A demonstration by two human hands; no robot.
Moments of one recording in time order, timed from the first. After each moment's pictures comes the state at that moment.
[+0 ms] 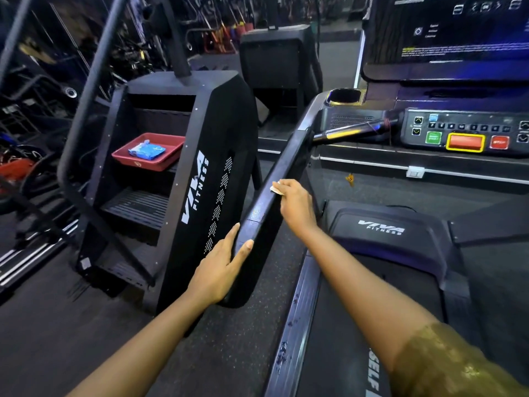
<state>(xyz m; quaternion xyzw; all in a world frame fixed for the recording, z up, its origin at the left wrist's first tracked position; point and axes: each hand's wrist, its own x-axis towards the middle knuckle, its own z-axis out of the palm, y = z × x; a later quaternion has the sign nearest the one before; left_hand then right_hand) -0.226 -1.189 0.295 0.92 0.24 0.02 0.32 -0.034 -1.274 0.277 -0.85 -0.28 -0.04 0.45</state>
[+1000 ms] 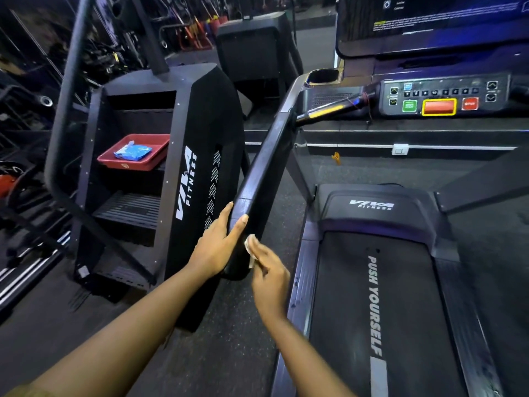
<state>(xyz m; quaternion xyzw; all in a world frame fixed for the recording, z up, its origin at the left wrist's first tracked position) -0.225 -1.184 0.290 0.91 0.23 0.03 0.34 -0.226 -1.290 0.209 -0.67 -0.15 -0.09 0.72</state>
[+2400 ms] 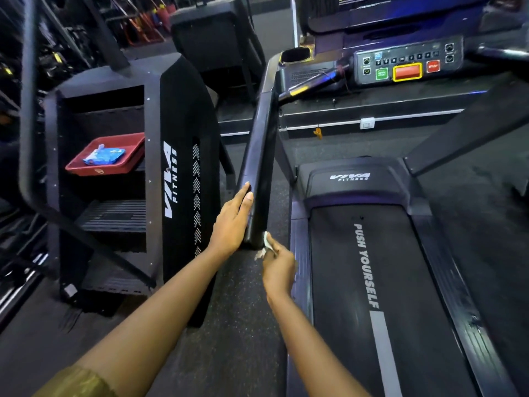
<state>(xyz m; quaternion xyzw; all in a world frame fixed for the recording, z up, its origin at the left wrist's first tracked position) -0.235 -1.172 0.279 0.89 0.13 0.05 0.43 -0.266 -1.261 0.212 -0.68 0.18 0.07 0.70</state>
